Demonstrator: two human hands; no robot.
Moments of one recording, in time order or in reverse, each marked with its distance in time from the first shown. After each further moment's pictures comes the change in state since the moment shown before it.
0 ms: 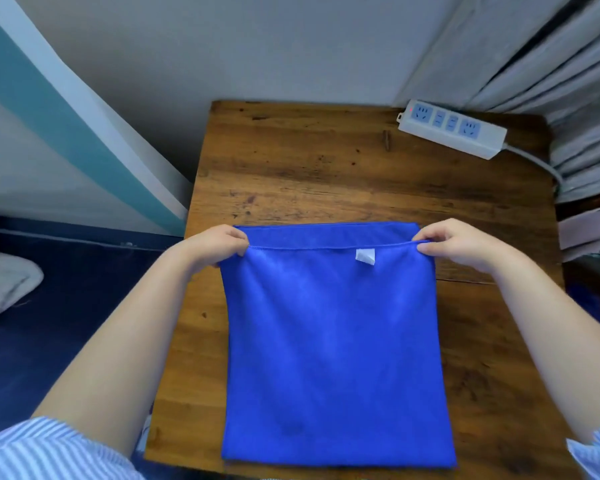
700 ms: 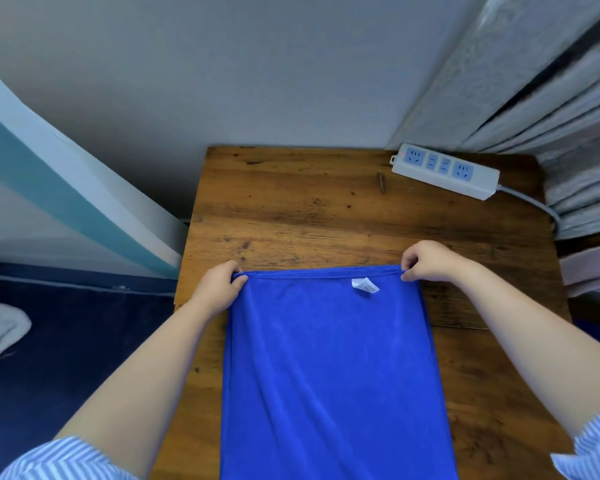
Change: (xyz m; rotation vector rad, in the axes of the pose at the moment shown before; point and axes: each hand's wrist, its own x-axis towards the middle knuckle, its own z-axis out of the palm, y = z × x) left_hand 0.053 -0.015 0.014 0.211 0.387 0.135; right_hand 0.067 -0.010 -0.014 -0.403 0.036 0.092
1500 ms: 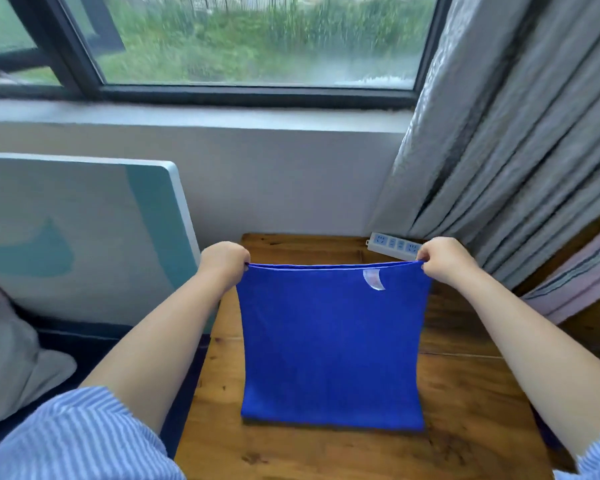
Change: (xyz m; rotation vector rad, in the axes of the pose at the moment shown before) left_hand -0.134 0.077 -0.145 0.651 0.413 0.254; right_hand -0.194 -0.048 -0.059 -0.165 0.710 -0.002
